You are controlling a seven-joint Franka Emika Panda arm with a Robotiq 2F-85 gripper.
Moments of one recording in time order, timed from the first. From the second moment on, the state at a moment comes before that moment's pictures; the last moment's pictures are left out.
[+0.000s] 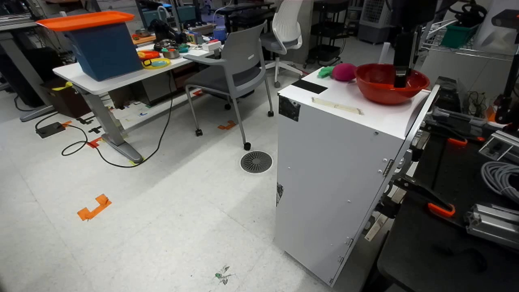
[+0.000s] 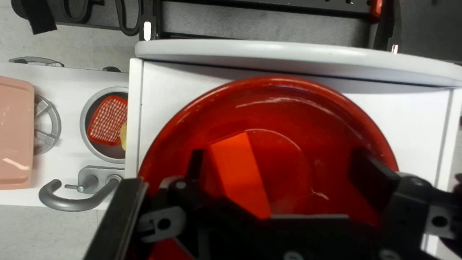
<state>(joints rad) -0.03 0.09 0.00 -2.34 0.02 2.20 -0.19</state>
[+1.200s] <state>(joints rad) -0.05 0.12 -0.01 -2.34 0.07 2.20 -0.23</state>
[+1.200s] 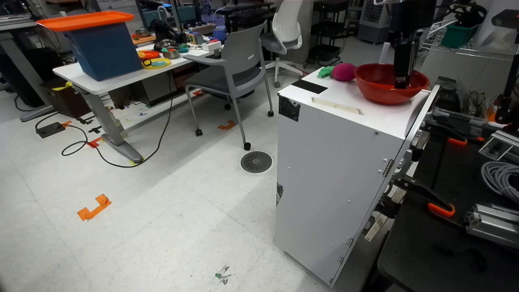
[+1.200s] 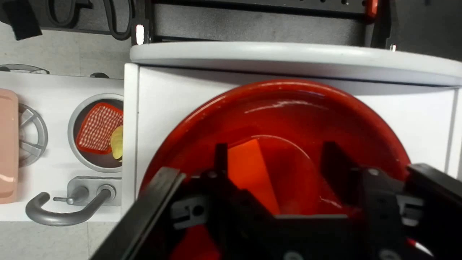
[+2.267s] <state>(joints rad) -0.05 0.11 -0.01 -2.34 0.07 2.20 -0.23</state>
